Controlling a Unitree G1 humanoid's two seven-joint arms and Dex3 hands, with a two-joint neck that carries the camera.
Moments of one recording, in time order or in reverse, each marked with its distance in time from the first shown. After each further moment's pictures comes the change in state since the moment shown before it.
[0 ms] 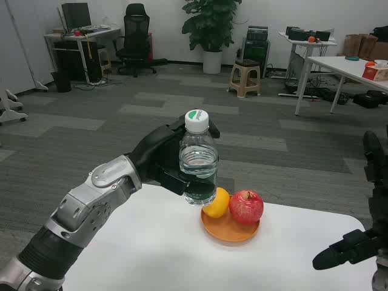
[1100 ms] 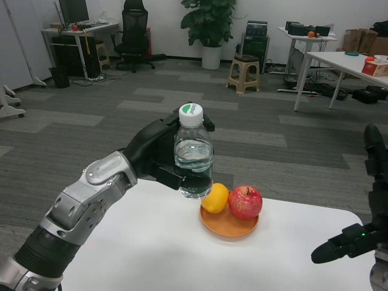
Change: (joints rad) left arm 0.027 -0.010 0.037 -0.028 0.024 0.001 0.000; right arm 0.001 -0.002 -0.001 -0.015 0.000 -0.003 -0.008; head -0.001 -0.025
